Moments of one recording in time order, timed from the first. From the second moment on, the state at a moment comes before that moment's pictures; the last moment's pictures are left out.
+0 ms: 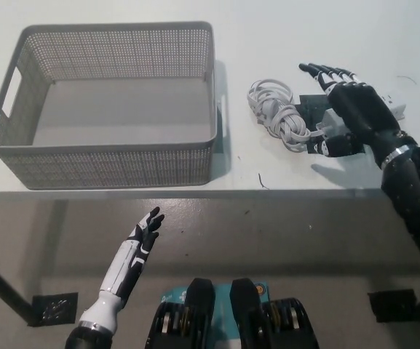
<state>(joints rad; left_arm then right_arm) -0.20 0.11 -0.11 0.45 0.11 -0.43 -0.02 -0.73 -0.38 0.34 0.37 -0.63 -0.01 0.10</state>
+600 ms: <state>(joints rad) -0.20 0.11 -0.11 0.44 0.11 -0.43 -0.02 -0.90 -0.31 0.43 0.78 -0.69 -0.06 0.05</state>
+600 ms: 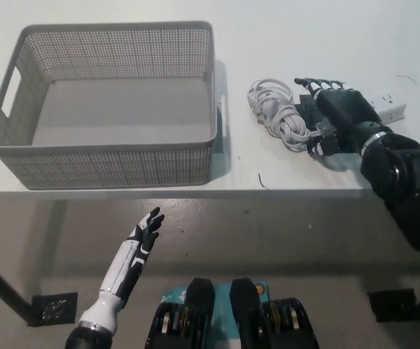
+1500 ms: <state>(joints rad) -0.19 0.10 -0.11 0.45 0.11 -0.43 -0.02 -0.95 -0.19 0.52 1.23 -0.73 -0.19 -0.49</state>
